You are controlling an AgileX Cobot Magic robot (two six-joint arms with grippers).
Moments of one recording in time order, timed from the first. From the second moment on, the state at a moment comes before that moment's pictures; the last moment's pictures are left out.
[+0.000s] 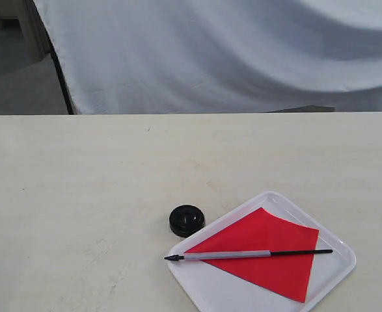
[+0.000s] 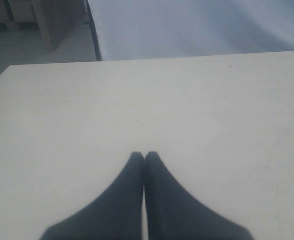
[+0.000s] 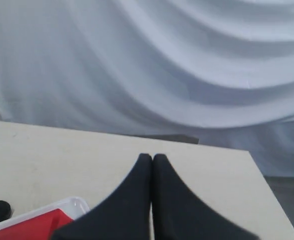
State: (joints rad) left arm -0.03 0.00 0.00 0.03 0.35 0.01; right arm 0.04 0.19 -1.06 -0.09 1.09 -0.07
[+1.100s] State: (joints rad) left arm -0.03 0.00 0.00 0.03 0.35 0.01; right arm 0.04 0.00 -0.22 -0.10 0.17 -0.05
